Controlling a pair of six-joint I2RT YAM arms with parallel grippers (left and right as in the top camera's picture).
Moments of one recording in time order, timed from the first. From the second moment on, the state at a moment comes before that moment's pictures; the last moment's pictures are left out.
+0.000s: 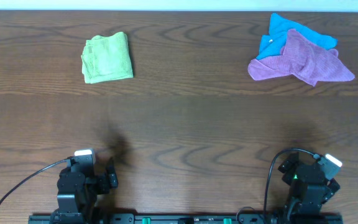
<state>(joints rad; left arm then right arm) -0.02 0.01 0.26 -0.93 -0.03 -0.11 -0.04 0.15 0.23 -0.78 0.53 0.37</state>
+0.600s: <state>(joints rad) -0.02 0.01 0.26 -0.93 -0.03 -0.11 -0.04 0.15 0.23 -0.78 0.50 0.37</state>
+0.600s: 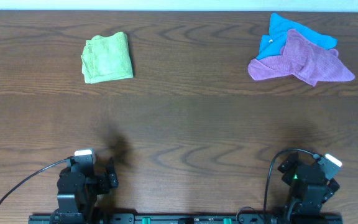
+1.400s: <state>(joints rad) -0.02 0.01 0.26 -0.93 -0.03 -0.11 -0.17 0.95 0.89 -0.43 -0.07 0.36</state>
